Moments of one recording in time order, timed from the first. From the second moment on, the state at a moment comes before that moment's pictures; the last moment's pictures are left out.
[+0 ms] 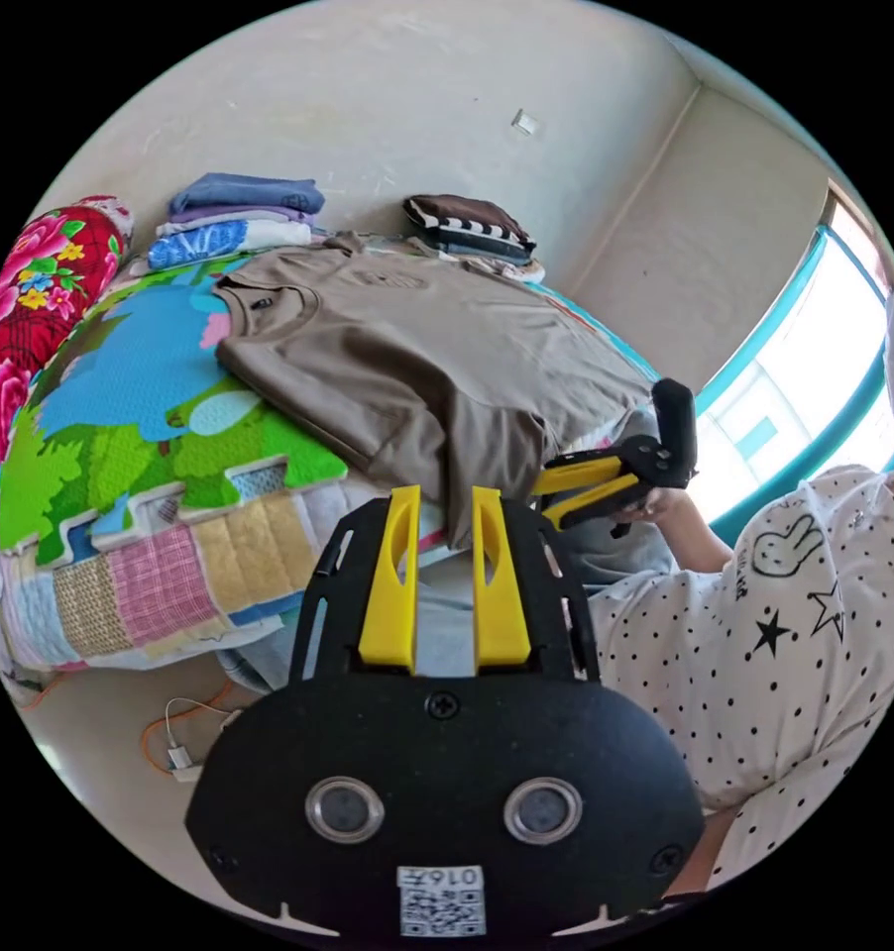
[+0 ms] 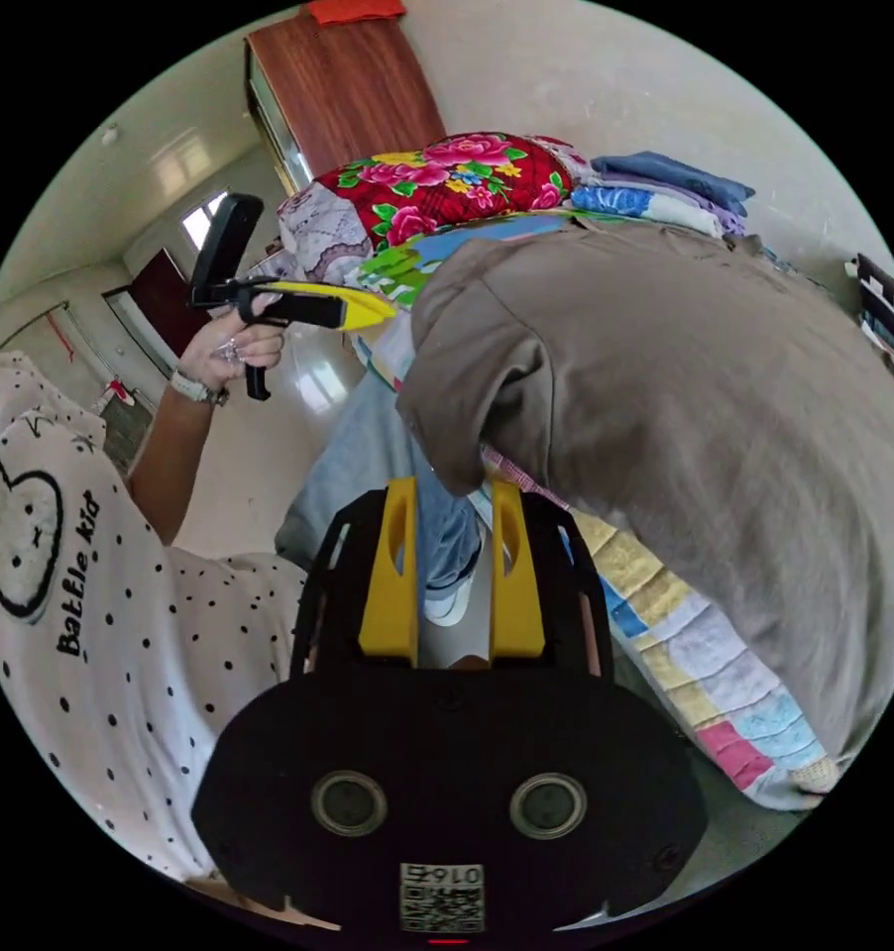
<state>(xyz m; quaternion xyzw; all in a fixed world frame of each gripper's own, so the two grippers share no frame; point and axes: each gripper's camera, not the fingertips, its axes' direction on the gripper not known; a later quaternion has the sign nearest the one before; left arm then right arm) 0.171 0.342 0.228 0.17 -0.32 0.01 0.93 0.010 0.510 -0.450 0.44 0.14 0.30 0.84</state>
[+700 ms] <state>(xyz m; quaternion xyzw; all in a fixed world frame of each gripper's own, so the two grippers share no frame) 0.261 0.323 0.296 0.22 -0.45 0.11 0.86 0.046 0.596 -0.521 0.63 0.04 0.44 0.64</state>
